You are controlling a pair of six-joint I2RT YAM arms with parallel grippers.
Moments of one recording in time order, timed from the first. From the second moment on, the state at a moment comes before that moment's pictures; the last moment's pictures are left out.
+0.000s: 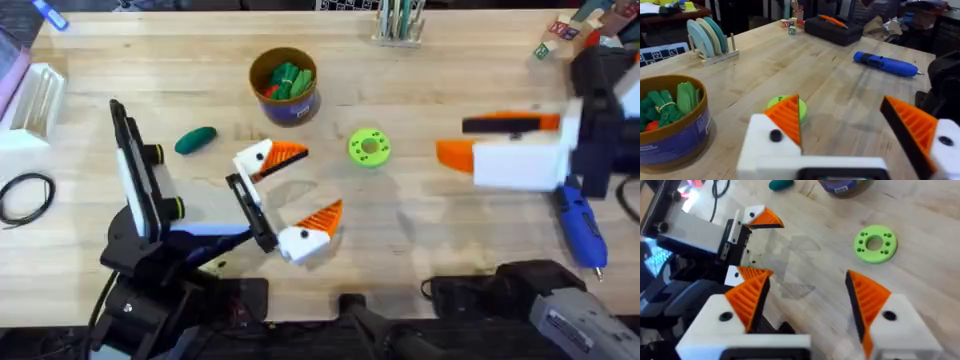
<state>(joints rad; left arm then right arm) -0.34 0.01 0.01 -0.07 0.71 -0.05 0.05 0.82 1.10 -1.22 -0.77 -0.16</state>
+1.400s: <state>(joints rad) -0.34 0.01 0.01 -0.06 0.70 -0.04 -0.42 1.38 1.00 -1.02 0.17 -0.23</state>
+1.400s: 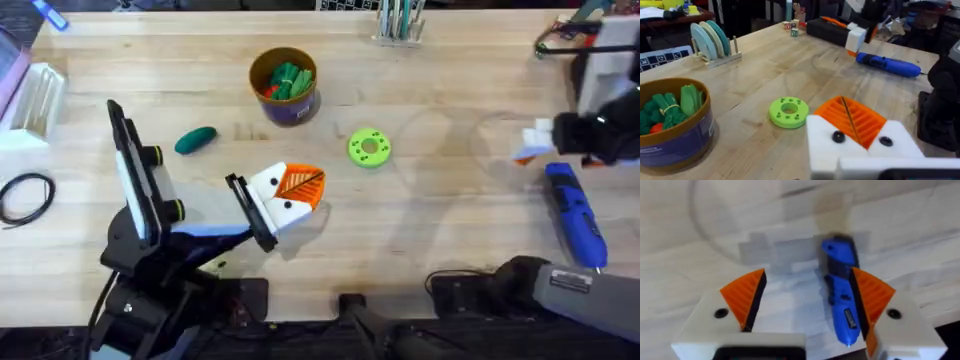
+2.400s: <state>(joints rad) -0.34 0.01 0.01 -0.07 0.70 -0.04 -0.85 1.61 1.00 -0.94 0.08 -0.65</state>
